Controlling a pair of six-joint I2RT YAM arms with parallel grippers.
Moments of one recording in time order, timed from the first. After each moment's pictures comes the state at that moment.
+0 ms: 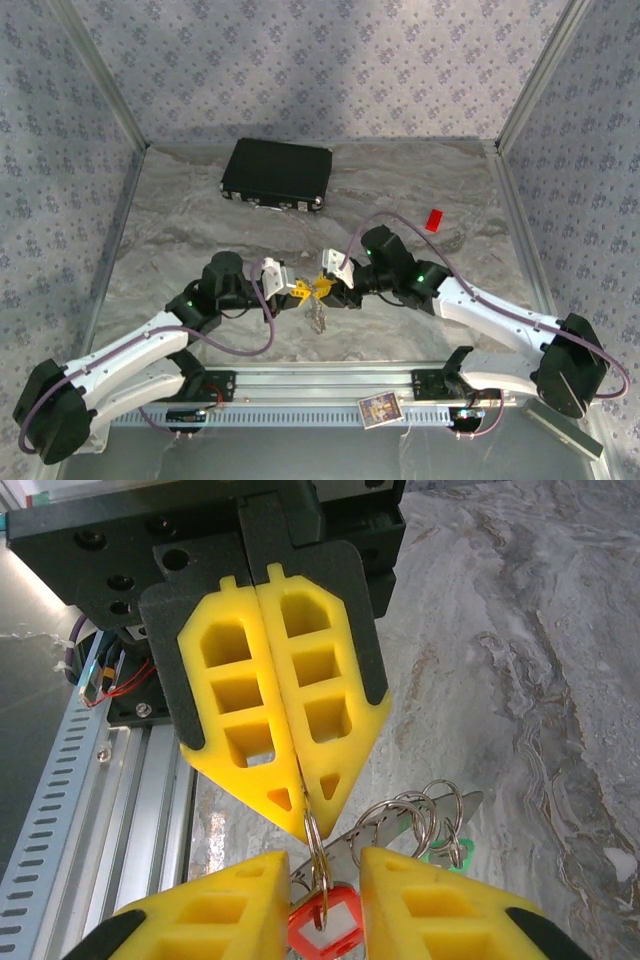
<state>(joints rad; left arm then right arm) -0.76 0.87 0.44 0.10 0.62 0.19 0.83 1.16 0.78 -0.20 -0.59 -0.32</state>
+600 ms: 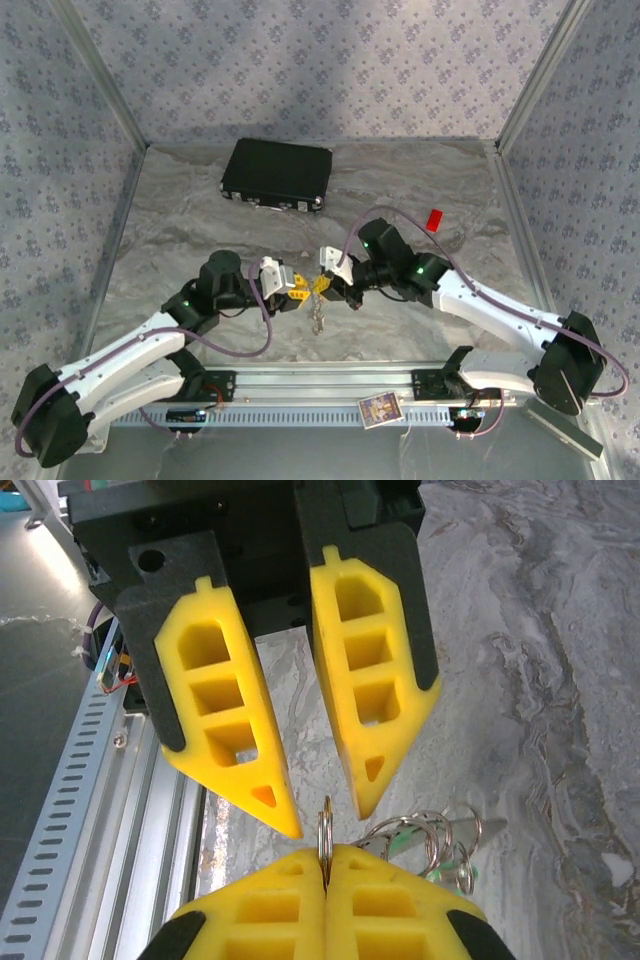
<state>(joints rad) -0.76 0.84 0.48 0.01 0.58 0.23 0.82 1.19 0.90 -0.37 -0.61 -0.41</state>
